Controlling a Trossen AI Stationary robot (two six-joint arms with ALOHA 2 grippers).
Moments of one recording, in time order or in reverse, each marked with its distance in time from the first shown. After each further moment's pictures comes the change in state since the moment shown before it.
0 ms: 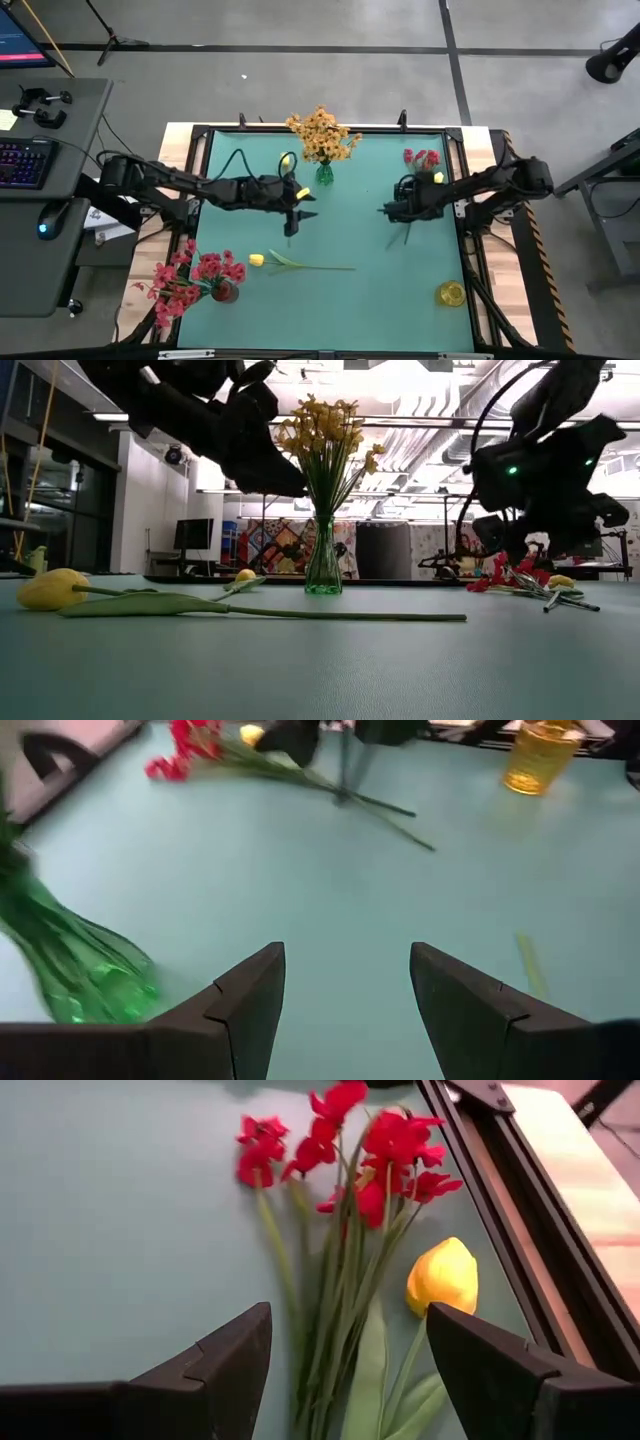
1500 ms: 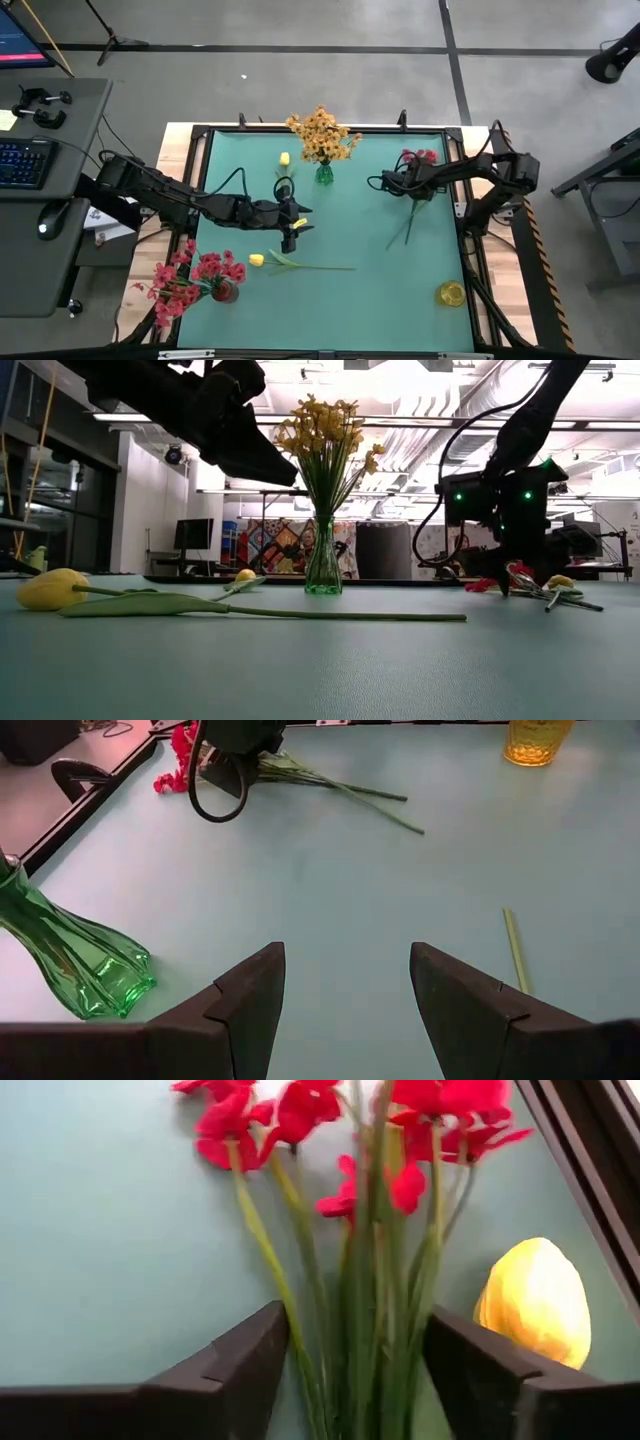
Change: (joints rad) left arm -0.214 -0.016 0.001 -0.043 -0.284 -0.005; right arm -0.352 0.131 -0.016 0.350 -0.170 -0.344
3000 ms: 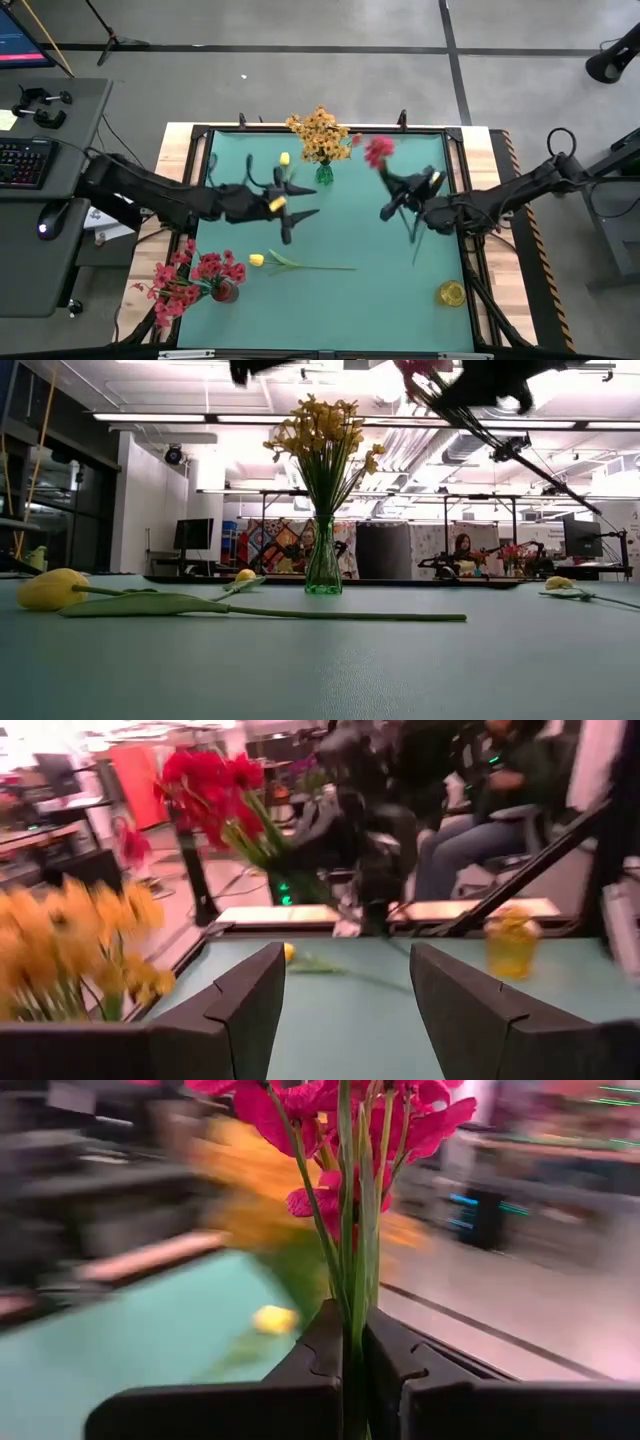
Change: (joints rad) left arm -0.036 -0.148 0.108 0.206 -0.070 0.165; right arm 0.705 -0.579 0.058 0.749 0.446 -1.094
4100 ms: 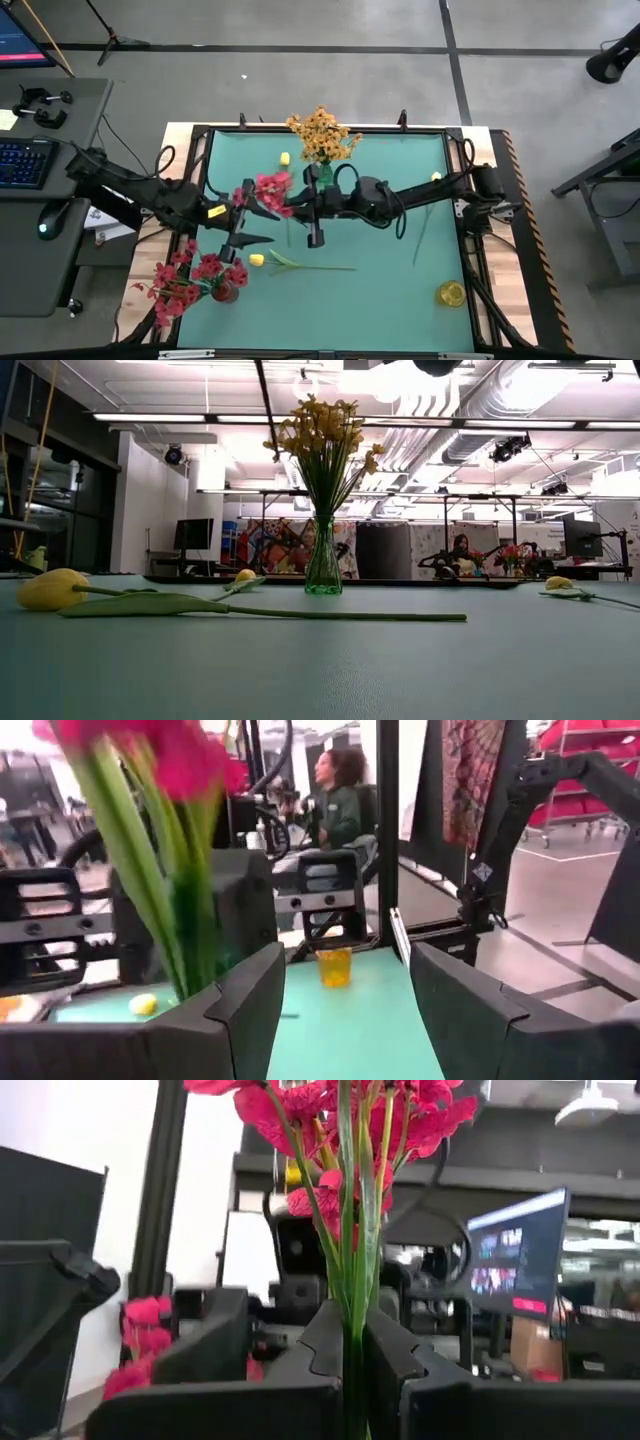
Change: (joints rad) left arm -0.166 -0.356 0.021 -0.332 0.227 -0.020; right arm -0.216 0.829 0.646 0.880 -1.183 -0.355
